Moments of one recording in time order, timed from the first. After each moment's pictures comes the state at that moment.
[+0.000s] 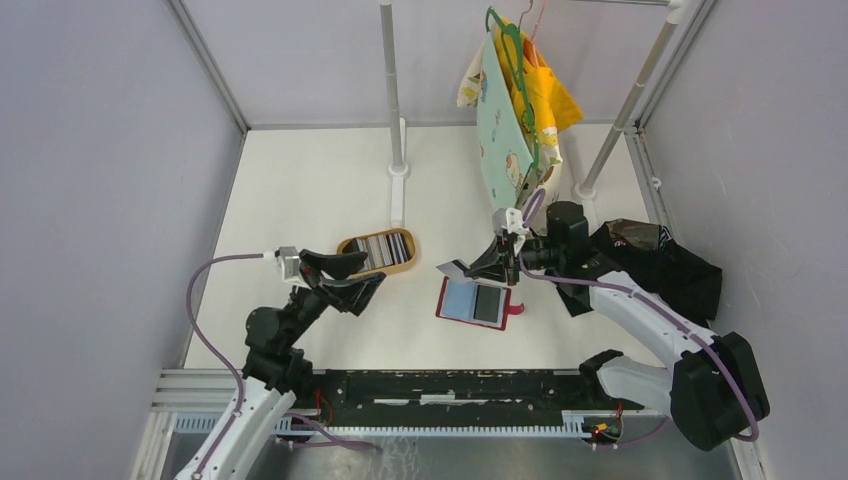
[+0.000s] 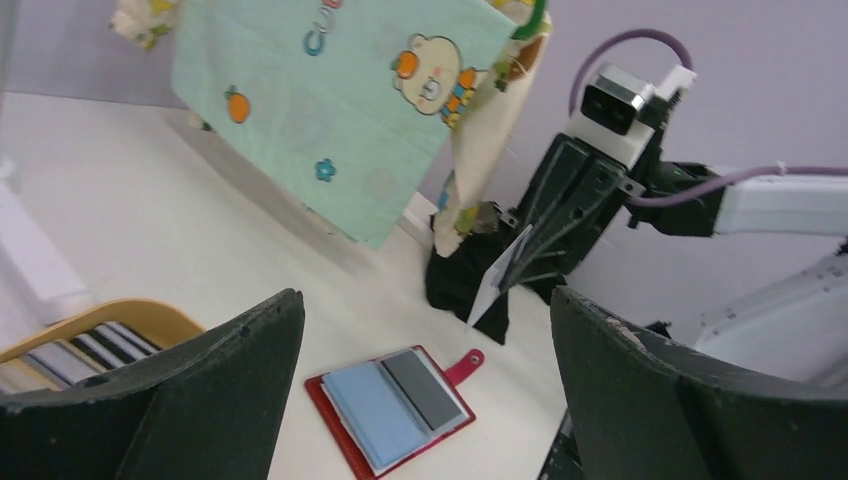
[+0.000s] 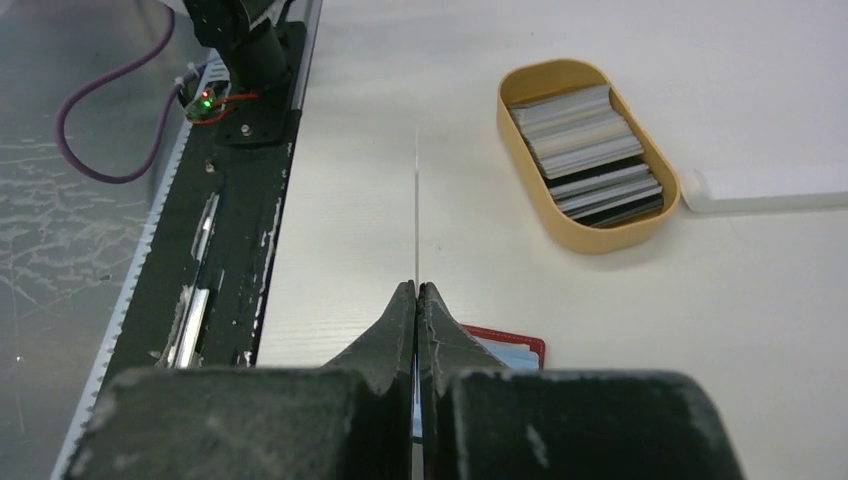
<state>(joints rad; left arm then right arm) -0.34 0.21 0.10 0.42 0.39 -0.67 0.45 1.15 0.65 0.10 -1.08 -0.29</state>
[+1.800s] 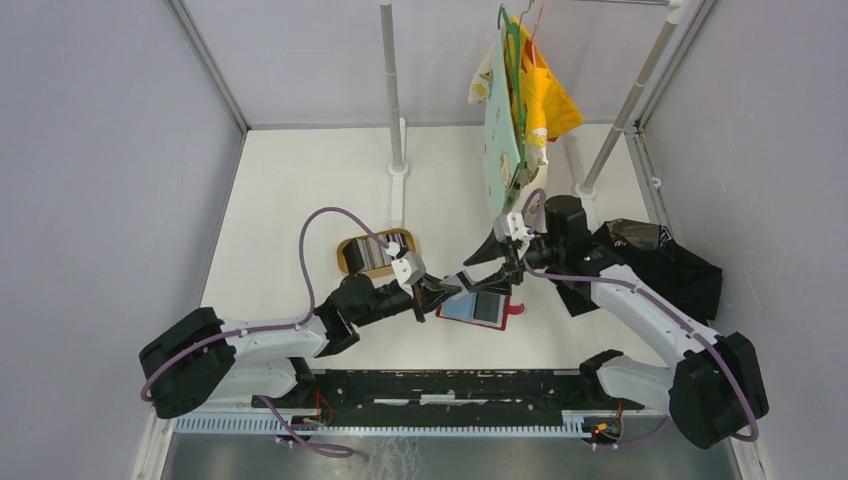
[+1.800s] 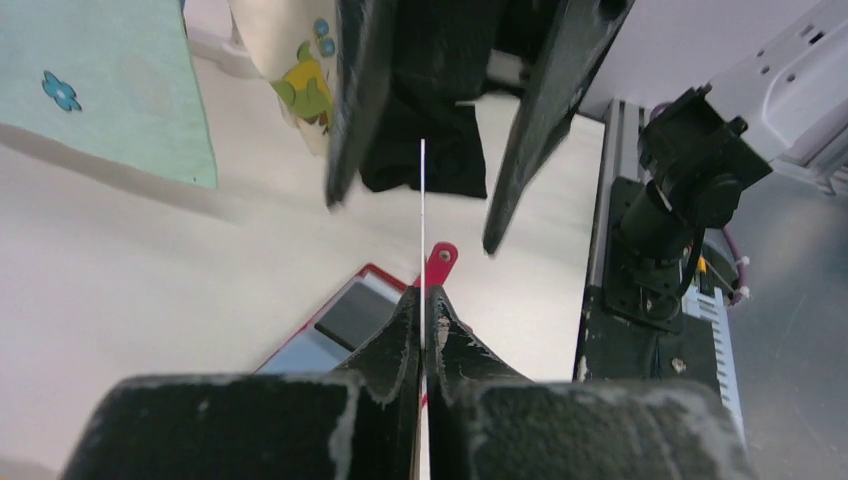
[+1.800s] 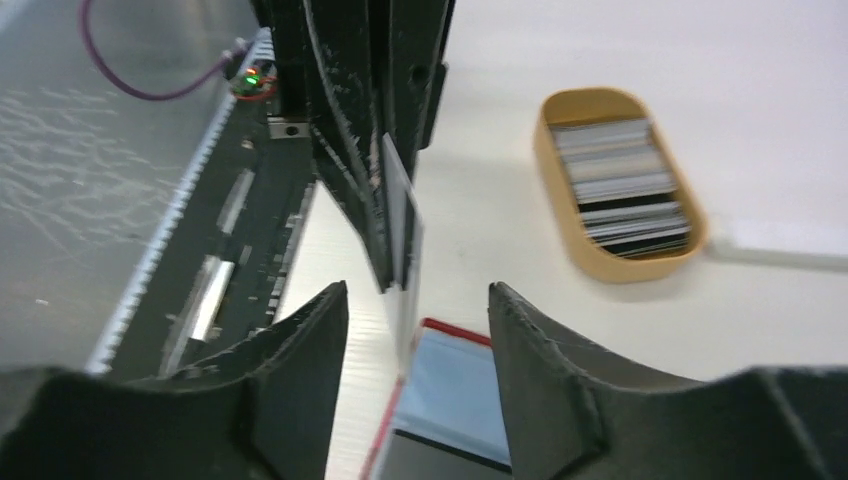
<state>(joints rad) -0.99 1.20 0.31 0.99 0.22 -0.17 0.43 1.13 0.63 0.13 -1.25 -0.32</state>
